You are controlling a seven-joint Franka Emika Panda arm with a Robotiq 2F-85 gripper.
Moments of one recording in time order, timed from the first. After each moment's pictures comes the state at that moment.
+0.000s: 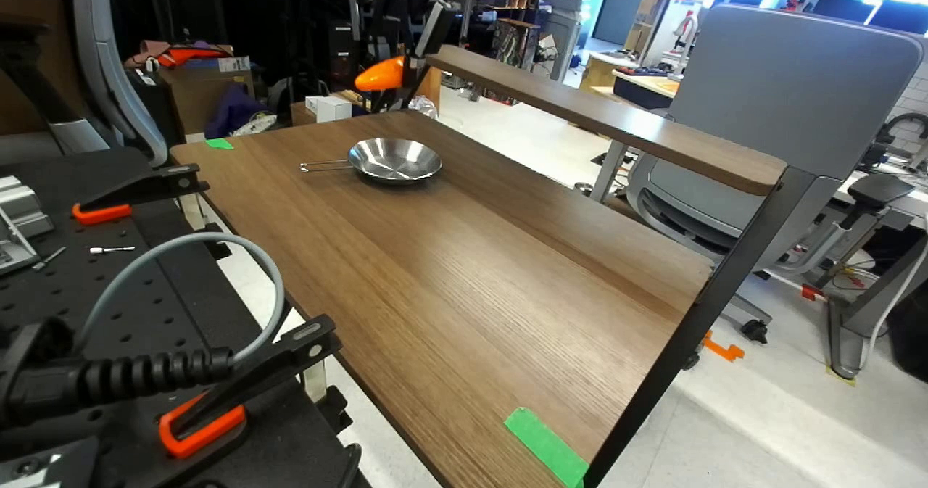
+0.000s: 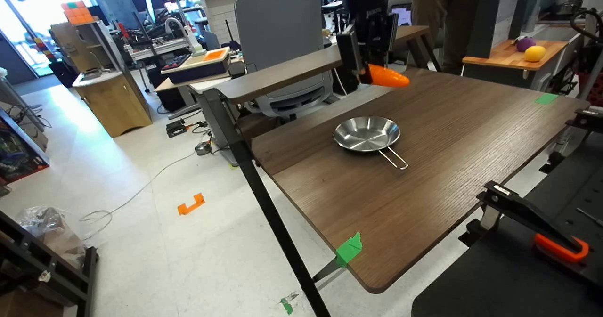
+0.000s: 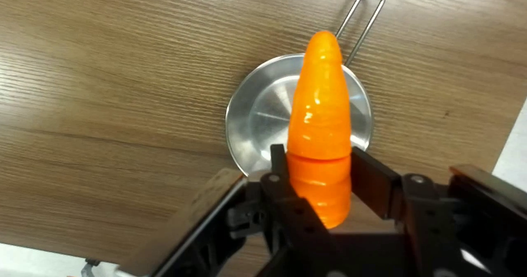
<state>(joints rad) 0.10 0.45 0.12 -1.95 -0.12 2.36 0.02</state>
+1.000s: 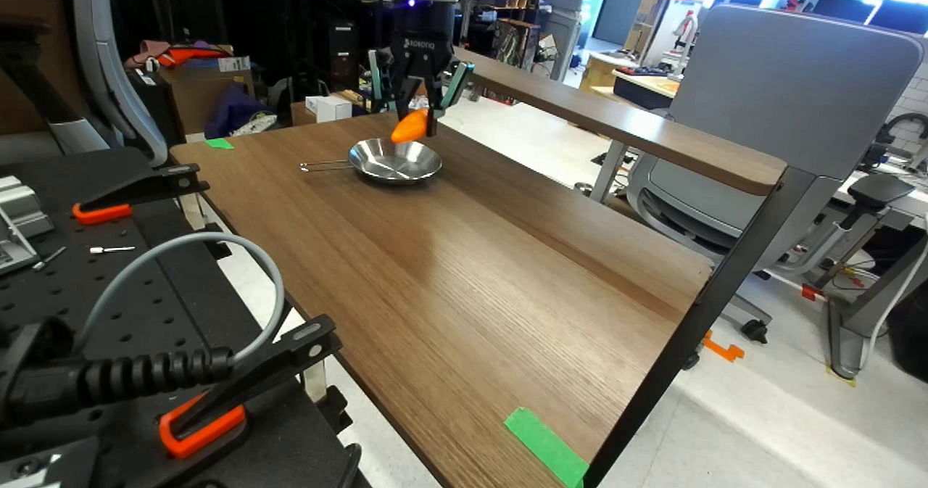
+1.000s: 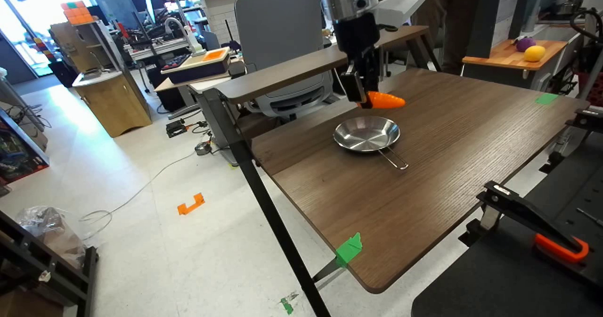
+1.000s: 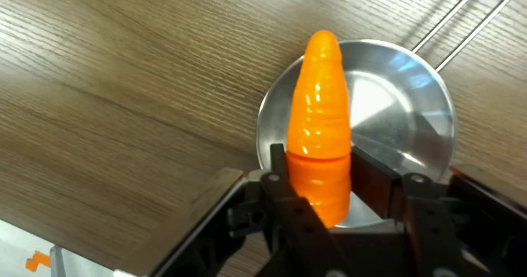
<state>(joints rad) 0.12 0.66 0.10 -1.78 -0.28 2.34 -0.08</state>
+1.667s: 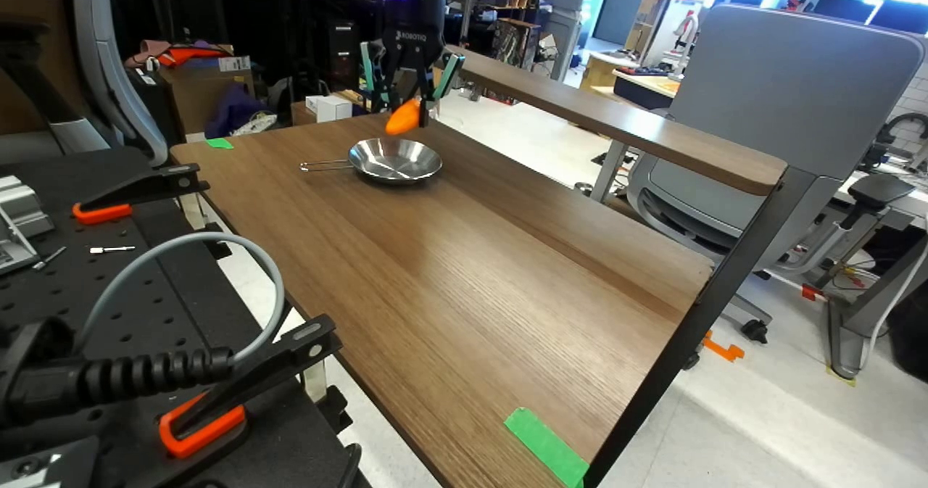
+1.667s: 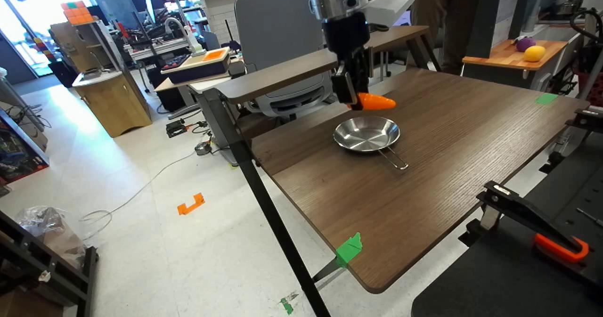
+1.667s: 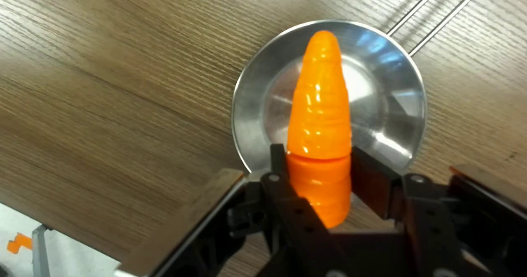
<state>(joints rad) 0.13 0.66 0.12 -1.77 -0.28 2.34 -0.11</state>
